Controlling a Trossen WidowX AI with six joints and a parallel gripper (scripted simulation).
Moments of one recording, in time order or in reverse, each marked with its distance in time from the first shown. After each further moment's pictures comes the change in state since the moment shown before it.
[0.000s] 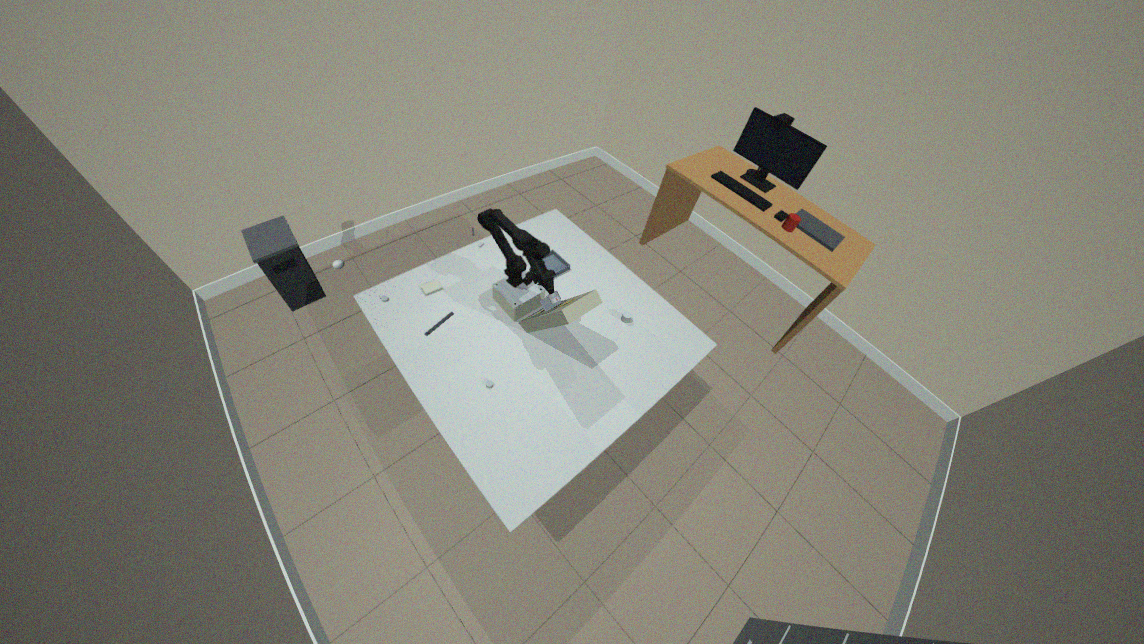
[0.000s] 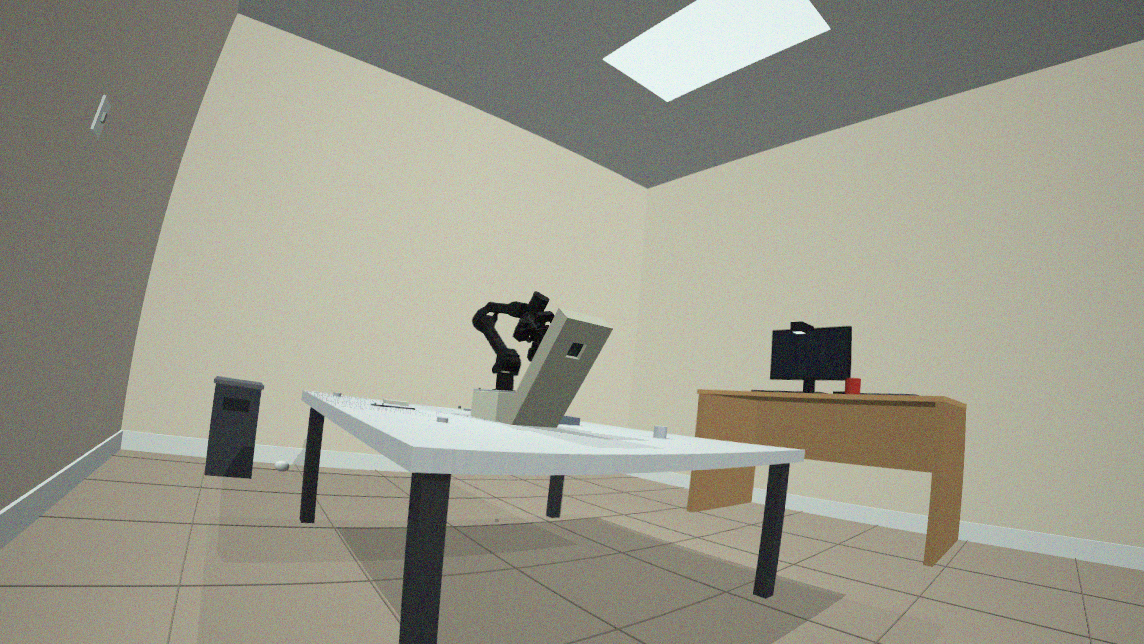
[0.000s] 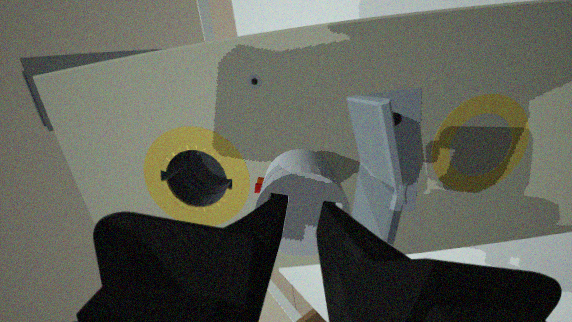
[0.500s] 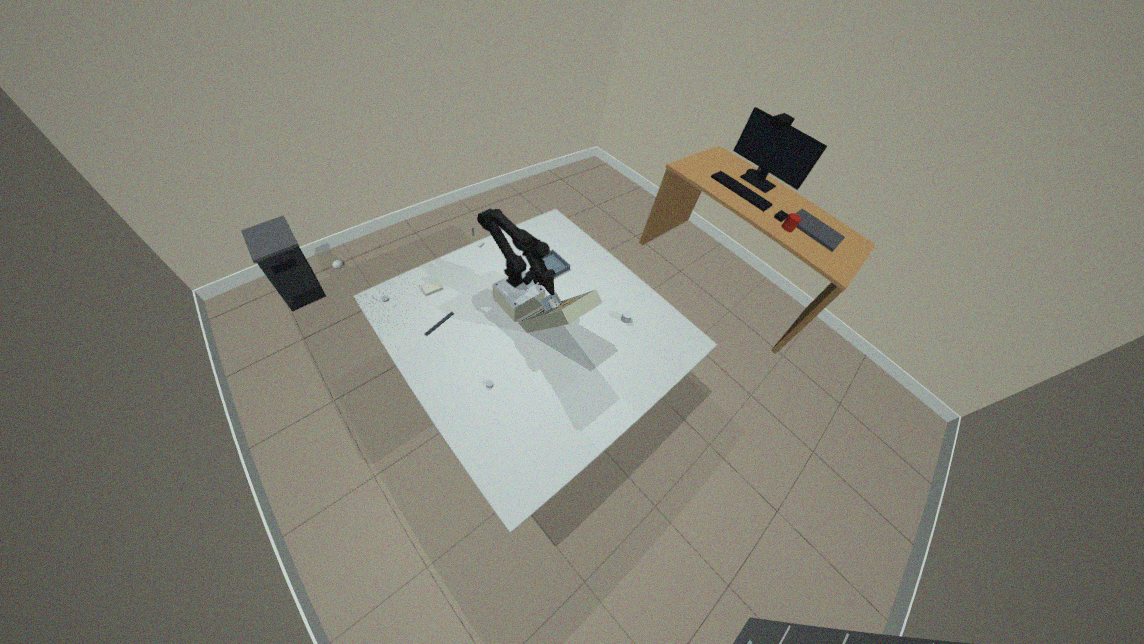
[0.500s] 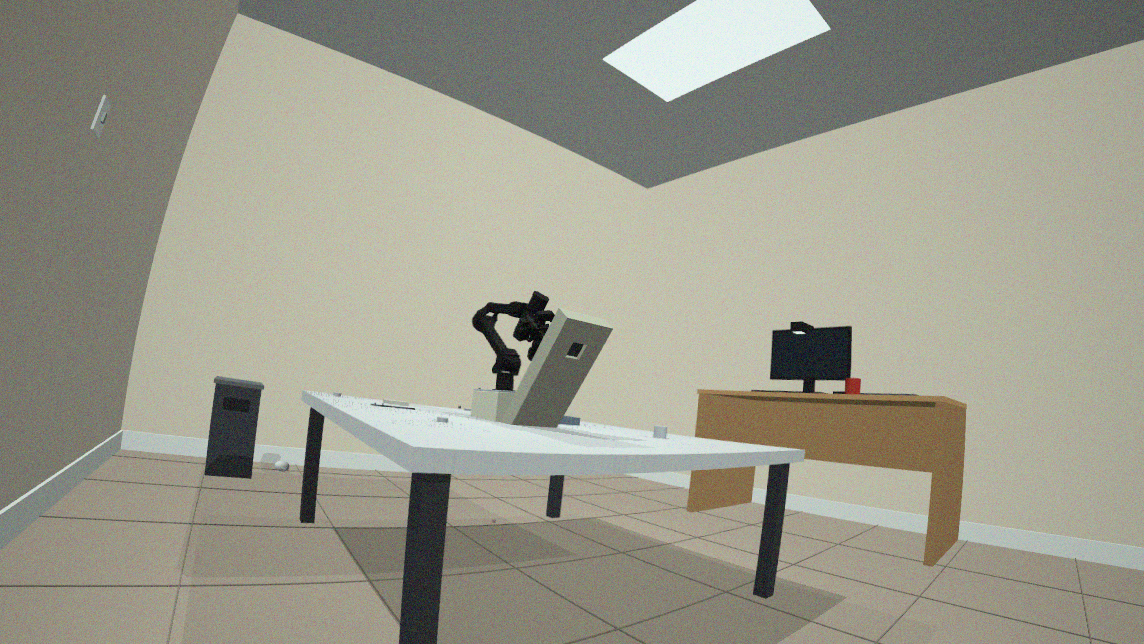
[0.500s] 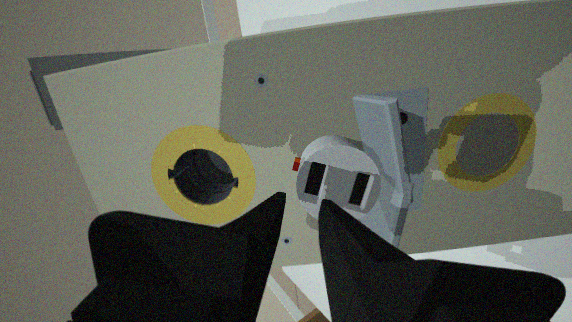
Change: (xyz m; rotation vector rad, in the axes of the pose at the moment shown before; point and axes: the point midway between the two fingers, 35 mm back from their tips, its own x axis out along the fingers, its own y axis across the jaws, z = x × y) arm -0.001 0.002 0.000 0.001 0.003 0.011
